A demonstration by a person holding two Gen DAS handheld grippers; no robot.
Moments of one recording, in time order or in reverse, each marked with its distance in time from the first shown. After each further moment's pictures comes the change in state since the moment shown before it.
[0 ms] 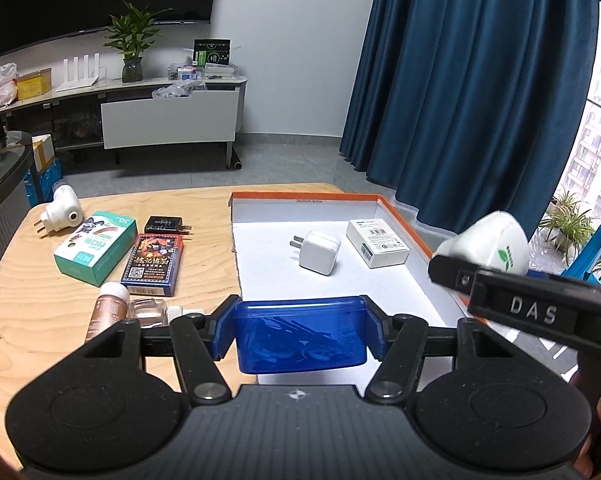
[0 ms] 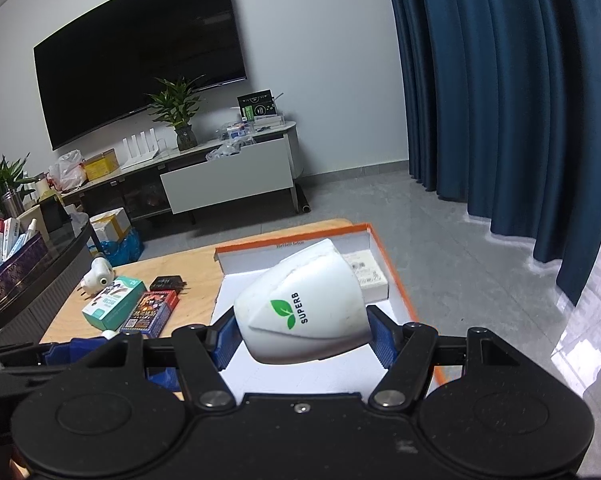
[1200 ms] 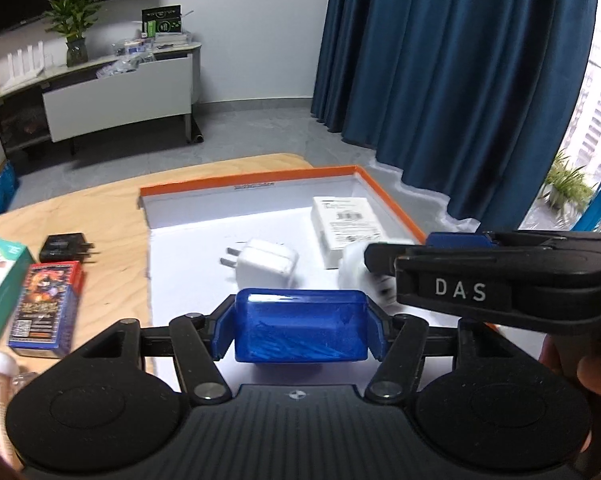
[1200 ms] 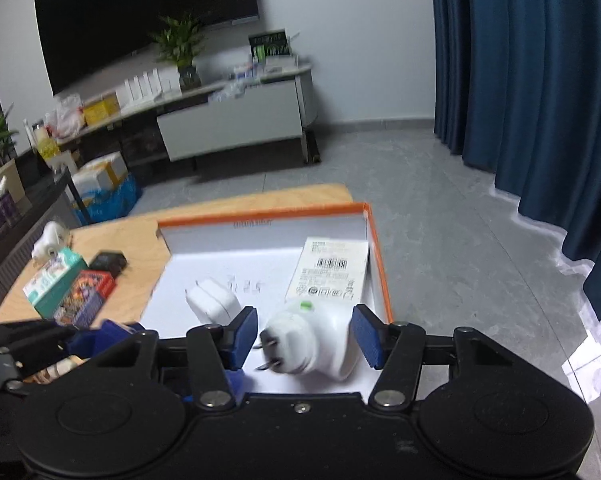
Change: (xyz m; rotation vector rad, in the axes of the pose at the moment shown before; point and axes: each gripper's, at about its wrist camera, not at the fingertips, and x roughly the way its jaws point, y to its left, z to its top) left arm 0.118 -0.038 0.026 0.069 0.117 -0.072; right arm 0.136 -0.056 0.066 -0.061 0.172 0.061
